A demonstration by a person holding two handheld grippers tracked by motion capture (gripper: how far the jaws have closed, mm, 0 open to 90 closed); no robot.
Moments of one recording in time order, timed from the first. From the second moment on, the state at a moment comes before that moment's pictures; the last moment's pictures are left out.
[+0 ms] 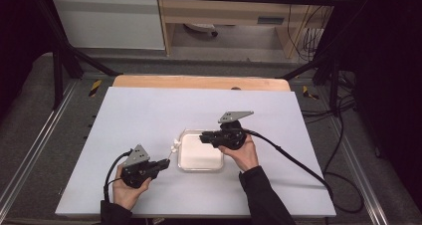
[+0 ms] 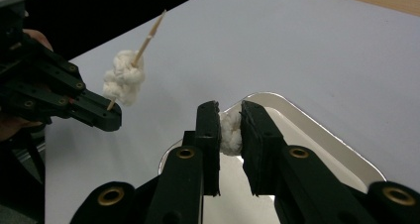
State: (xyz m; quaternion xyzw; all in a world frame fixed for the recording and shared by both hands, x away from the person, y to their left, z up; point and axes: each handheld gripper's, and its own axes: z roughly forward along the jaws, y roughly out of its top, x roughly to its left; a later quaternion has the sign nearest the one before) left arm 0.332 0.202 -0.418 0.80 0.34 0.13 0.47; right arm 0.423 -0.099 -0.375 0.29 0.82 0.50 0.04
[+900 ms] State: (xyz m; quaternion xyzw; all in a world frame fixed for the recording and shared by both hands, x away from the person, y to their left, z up) left arm 0.328 0.195 -0.417 0.81 0.33 0.13 0.48; right arm 0.414 -0.113 -0.334 0.28 0.78 0.56 0.02
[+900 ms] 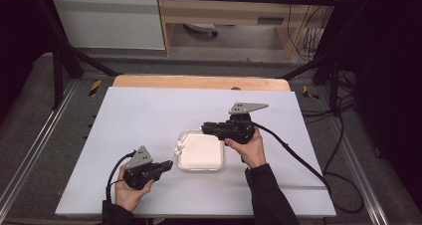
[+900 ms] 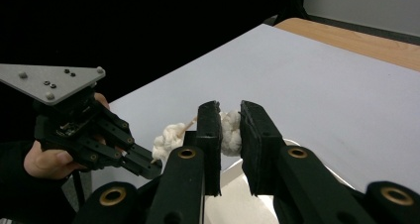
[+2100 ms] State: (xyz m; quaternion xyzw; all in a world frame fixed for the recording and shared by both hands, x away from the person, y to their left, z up) left arm 0.327 0.191 -0.416 0.81 0.32 0.12 0.48; right arm 0.423 -0.092 -0.336 0.27 0.78 0.57 -0.01
